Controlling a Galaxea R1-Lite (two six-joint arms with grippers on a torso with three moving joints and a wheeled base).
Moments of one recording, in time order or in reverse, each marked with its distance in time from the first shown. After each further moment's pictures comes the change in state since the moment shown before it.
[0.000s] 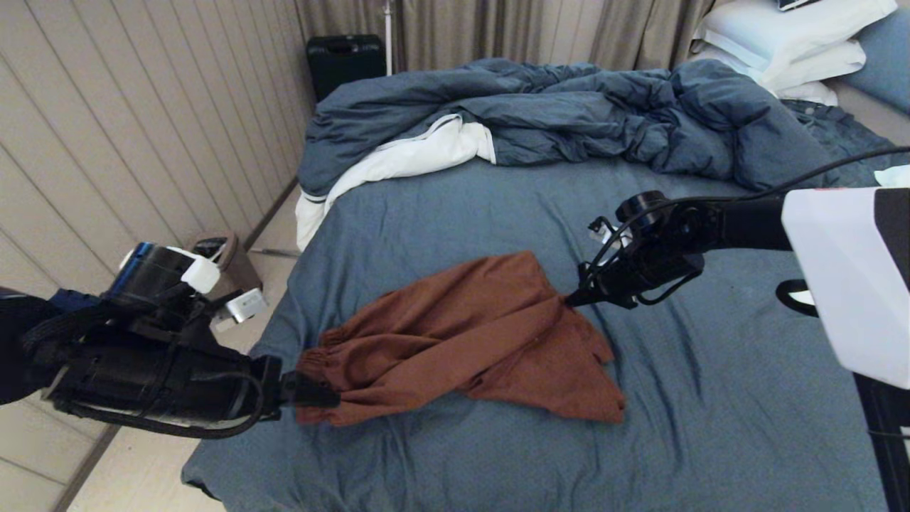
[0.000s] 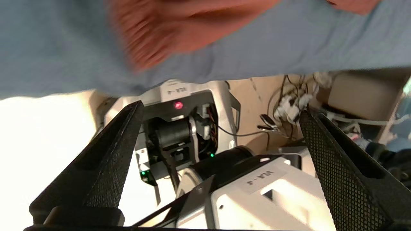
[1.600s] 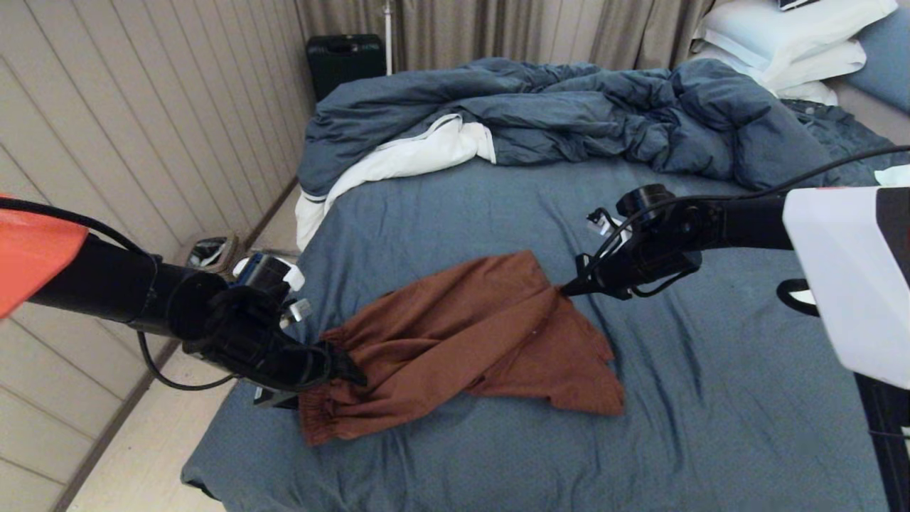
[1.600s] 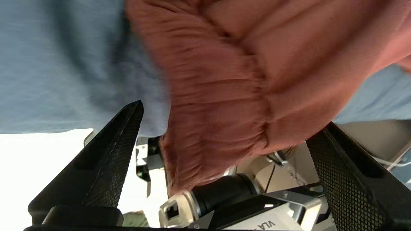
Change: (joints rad) left arm 0.005 0.384 -0.242 0.024 0.088 -0.105; right arm 0.005 -0.004 -0.001 -0.074 0.032 -0.007
